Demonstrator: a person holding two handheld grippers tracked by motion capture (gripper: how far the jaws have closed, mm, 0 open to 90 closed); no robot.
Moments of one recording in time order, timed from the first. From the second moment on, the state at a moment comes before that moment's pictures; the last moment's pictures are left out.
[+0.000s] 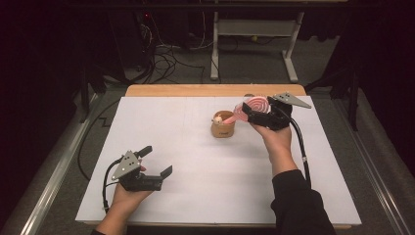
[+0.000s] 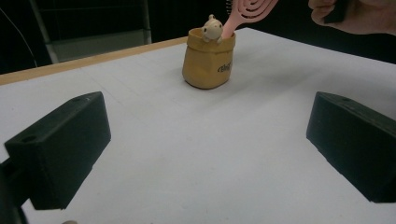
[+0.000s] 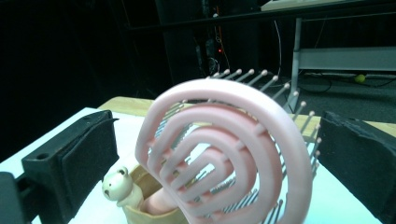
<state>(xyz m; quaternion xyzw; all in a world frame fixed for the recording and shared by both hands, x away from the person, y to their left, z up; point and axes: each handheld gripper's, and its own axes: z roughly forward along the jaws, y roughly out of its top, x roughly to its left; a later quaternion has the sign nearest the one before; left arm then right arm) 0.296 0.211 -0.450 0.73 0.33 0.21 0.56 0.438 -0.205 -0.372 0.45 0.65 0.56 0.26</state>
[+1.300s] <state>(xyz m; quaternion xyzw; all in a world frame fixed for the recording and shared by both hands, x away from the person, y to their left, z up) 0.302 0.220 -0.456 0.73 0.35 0.19 0.56 0.353 -0.239 -0.451 0.44 0.70 0.51 0.24</state>
